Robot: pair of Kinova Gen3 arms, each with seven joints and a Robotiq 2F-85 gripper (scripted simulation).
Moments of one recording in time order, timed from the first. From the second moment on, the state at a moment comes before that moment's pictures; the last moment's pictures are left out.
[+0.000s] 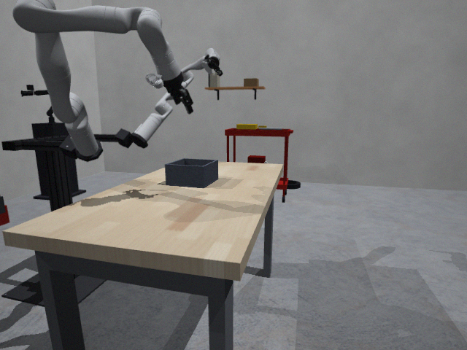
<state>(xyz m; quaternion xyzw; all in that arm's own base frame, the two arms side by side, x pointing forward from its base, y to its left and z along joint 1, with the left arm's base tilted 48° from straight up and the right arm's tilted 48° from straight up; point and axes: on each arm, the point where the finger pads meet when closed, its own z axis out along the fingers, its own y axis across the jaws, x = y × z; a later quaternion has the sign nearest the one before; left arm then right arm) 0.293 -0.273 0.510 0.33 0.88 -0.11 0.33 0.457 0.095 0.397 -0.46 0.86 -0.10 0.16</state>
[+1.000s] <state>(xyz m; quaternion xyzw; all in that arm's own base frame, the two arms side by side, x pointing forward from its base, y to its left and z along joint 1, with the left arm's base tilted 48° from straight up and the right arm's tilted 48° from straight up) 0.307 -0.248 0.516 0.31 0.88 -0.10 0.34 0.346 0.168 0.425 -0.45 0.86 -0.06 0.23</state>
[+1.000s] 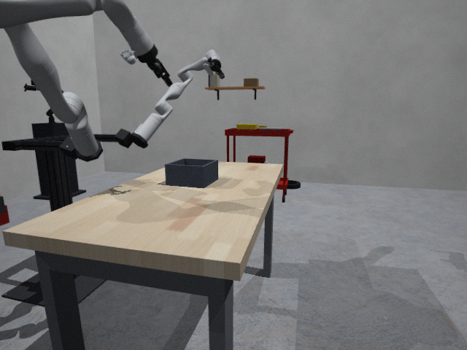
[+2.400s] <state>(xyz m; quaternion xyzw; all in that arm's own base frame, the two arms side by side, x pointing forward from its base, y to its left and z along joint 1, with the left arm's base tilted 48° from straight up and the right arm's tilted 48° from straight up) 0.390 -0.062 0.516 0.07 0.93 -0.01 0.35 0.234 0.244 0.329 -0.39 0.88 -0.09 0.24</state>
